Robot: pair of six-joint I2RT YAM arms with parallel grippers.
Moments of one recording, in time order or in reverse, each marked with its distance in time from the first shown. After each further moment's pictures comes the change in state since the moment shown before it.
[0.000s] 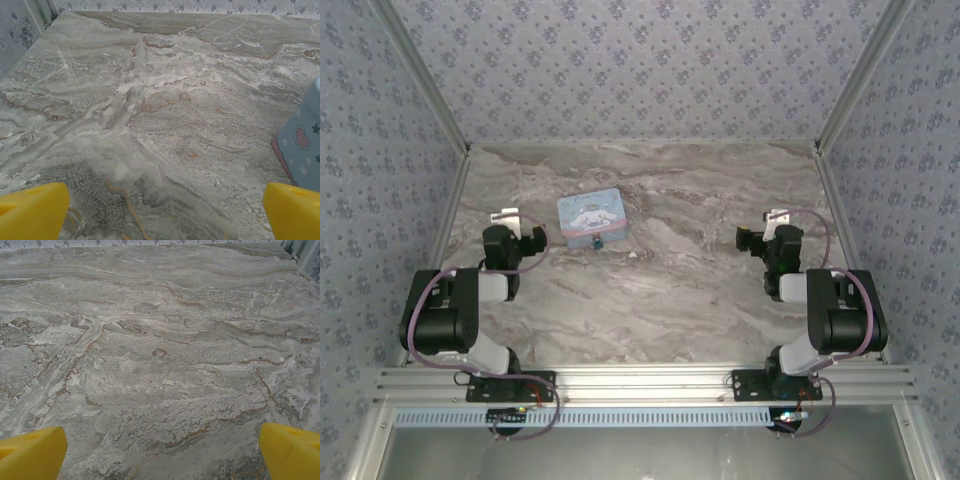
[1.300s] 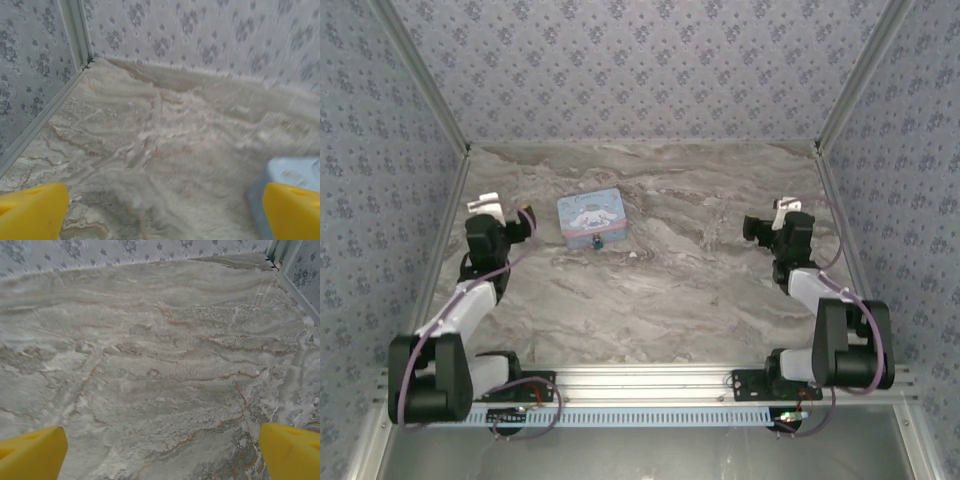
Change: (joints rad) left arm -0.002 -0.411 0.122 -0.431 -0.062 -0.153; right arm -0.021 -0.219 0.137 -0.387 -0.017 0.061
